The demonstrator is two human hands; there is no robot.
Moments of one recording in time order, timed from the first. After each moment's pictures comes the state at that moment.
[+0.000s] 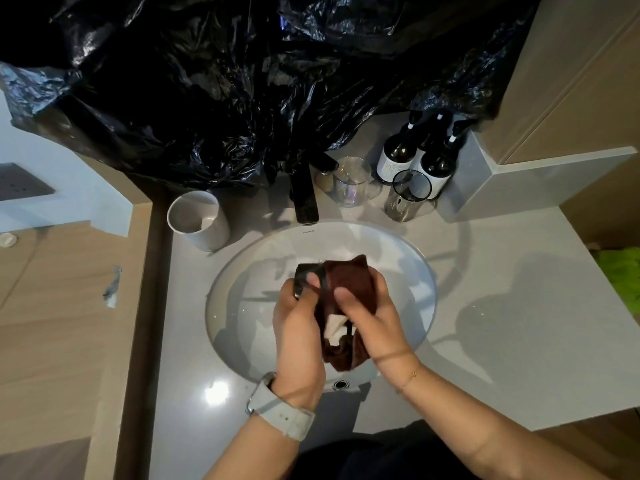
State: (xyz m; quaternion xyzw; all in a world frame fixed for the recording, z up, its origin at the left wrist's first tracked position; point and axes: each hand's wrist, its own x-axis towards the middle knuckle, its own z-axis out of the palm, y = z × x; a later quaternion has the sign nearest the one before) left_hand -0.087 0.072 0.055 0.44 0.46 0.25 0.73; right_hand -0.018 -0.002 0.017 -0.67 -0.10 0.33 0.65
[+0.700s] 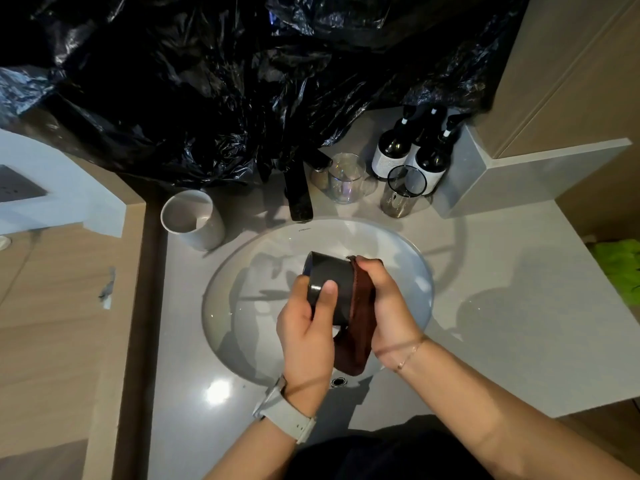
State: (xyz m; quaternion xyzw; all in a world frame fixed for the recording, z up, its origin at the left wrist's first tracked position) left_hand -0.091 0.060 0.046 0.62 0.37 0.28 0.63; right_hand -0.003 0.004 0.042 -0.51 0.07 0.51 0.69
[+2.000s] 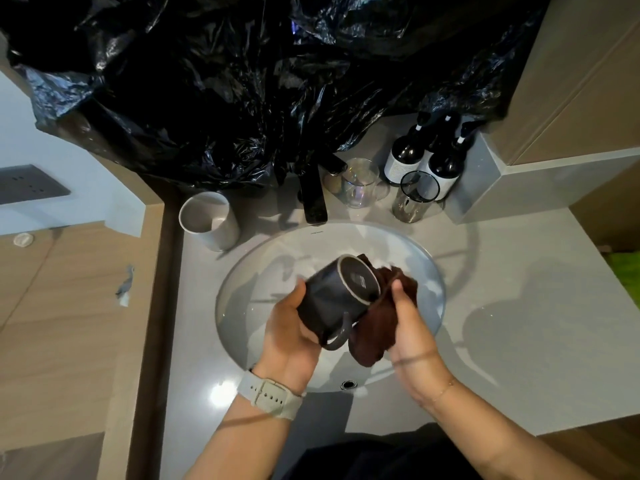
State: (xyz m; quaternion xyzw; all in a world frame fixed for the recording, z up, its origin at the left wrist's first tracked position) left_hand -0.096 0.100 0.051 0.20 0.49 0.13 0.84; right_hand -0.018 -0.012 0.032 -0.62 0.12 0.39 0.67
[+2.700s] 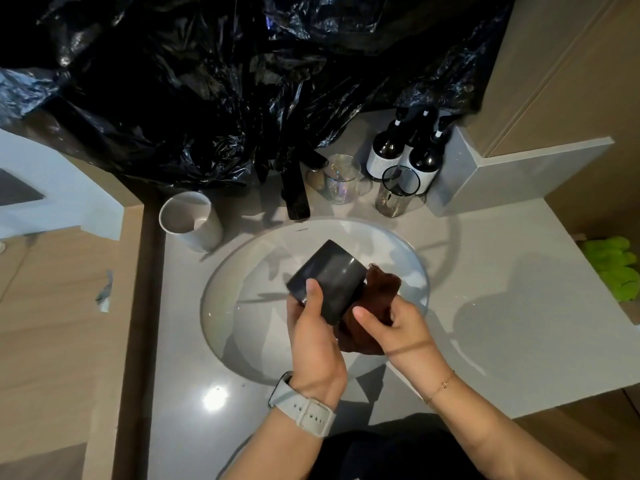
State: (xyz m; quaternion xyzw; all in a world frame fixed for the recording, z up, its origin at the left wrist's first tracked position) left_hand -0.083 0.046 0.054 0.24 0.43 0.28 0.82; right_hand -0.016 -0.042 0.031 -0.79 -0.14 0.32 0.51
